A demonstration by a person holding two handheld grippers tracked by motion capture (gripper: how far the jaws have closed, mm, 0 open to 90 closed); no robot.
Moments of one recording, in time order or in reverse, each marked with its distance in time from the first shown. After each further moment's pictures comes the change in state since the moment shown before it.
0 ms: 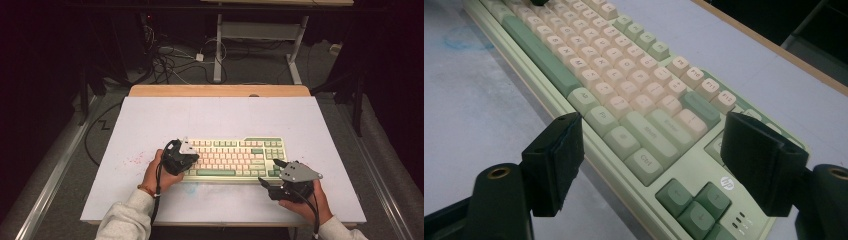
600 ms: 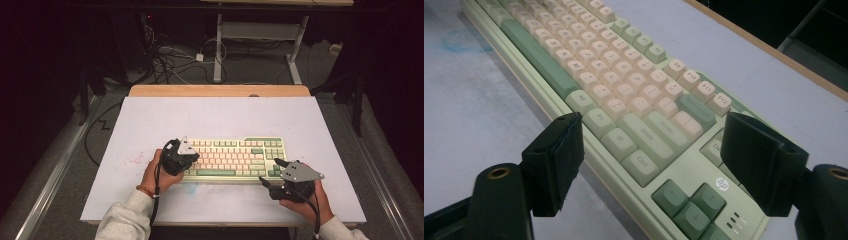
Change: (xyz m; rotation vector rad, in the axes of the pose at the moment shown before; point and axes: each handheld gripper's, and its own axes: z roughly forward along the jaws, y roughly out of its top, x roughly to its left) left arm -0.004 0.003 -0.011 -0.033 0.003 0.014; right arm -0.001 0.001 -0.003 -0.009 -0.008 -0.001
